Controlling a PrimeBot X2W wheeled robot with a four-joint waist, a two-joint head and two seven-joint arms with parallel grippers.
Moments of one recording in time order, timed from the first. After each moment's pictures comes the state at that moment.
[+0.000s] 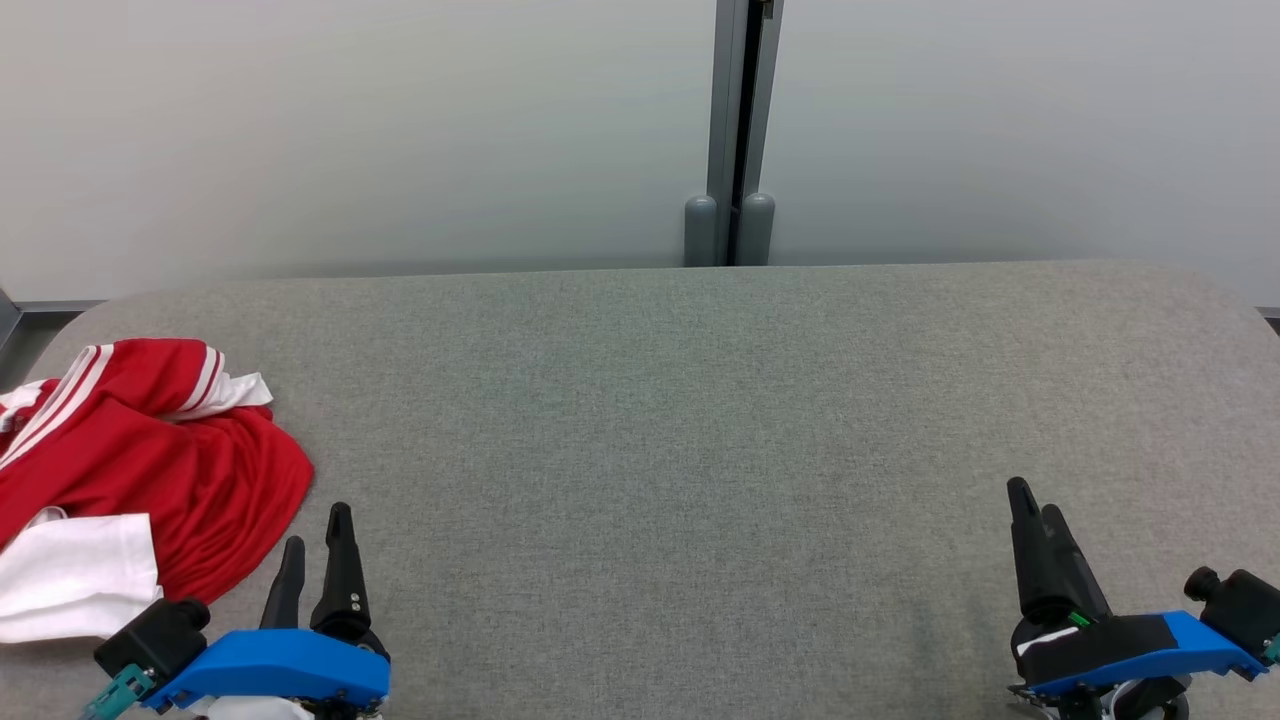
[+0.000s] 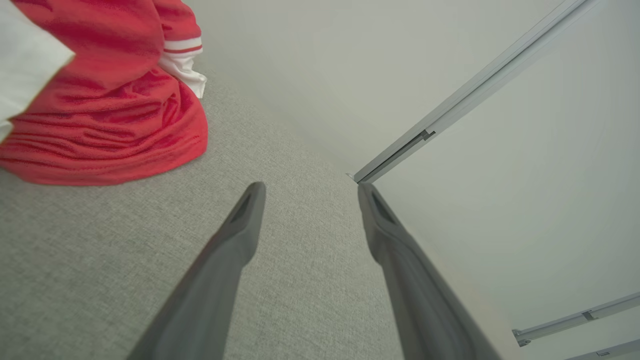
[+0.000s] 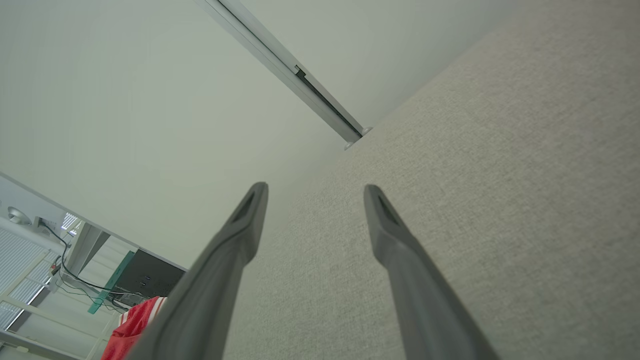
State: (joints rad) left arm -0.03 0.09 -0.05 0.26 -0.85 -0.03 -0.08; right arm -0.05 -0.04 -0.04 0.25 0.85 0.13 -0.08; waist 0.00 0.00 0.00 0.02
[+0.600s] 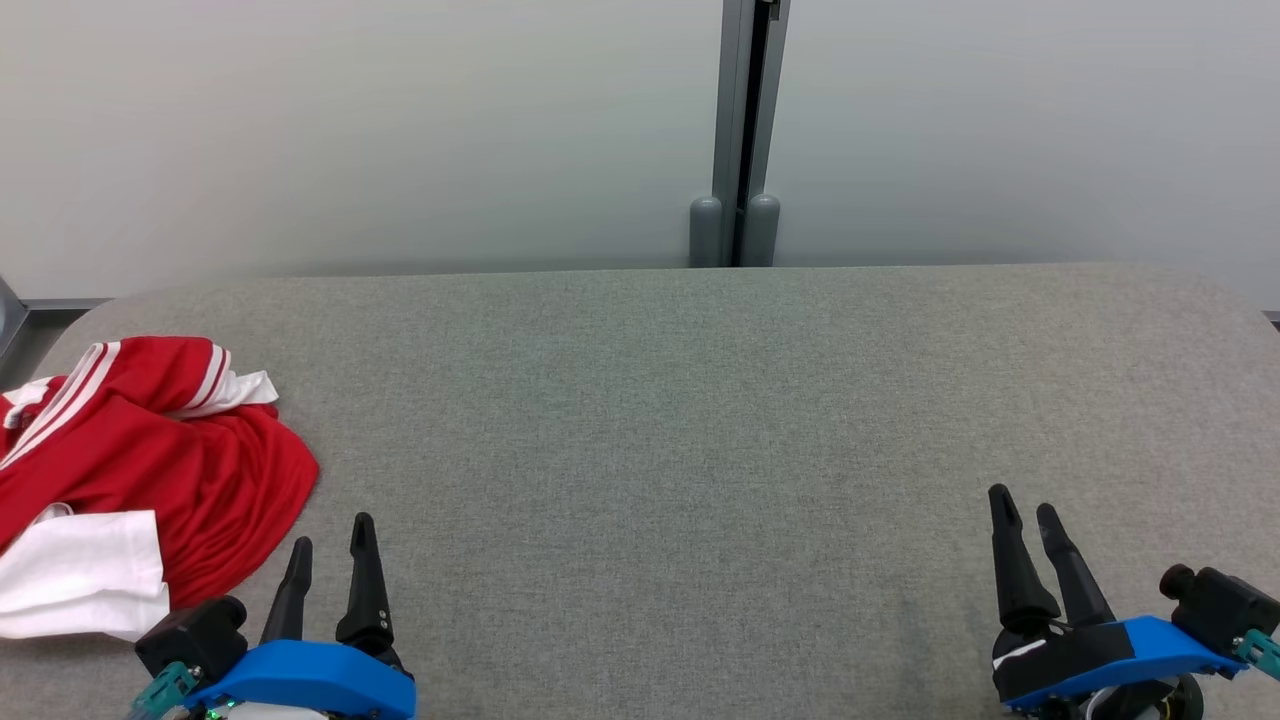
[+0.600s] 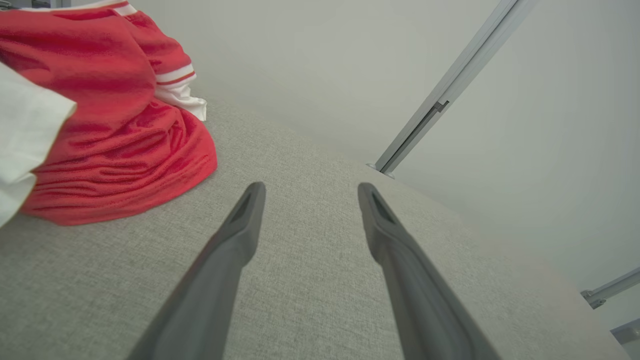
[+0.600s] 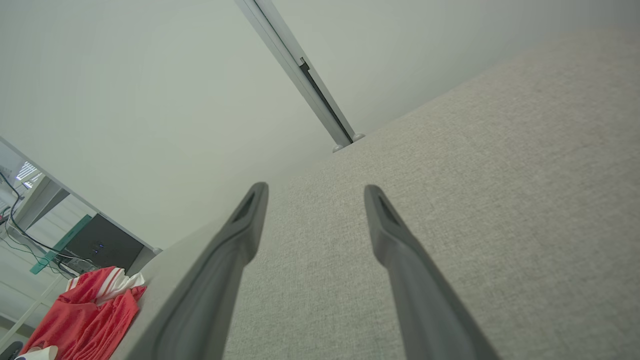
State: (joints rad) left arm -0.03 0.11 -0.11 0.29 -0.64 -0.01 -0.13; right arm -0.05 -0.04 -0.02 0.26 0.65 0.13 -0.13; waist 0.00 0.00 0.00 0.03
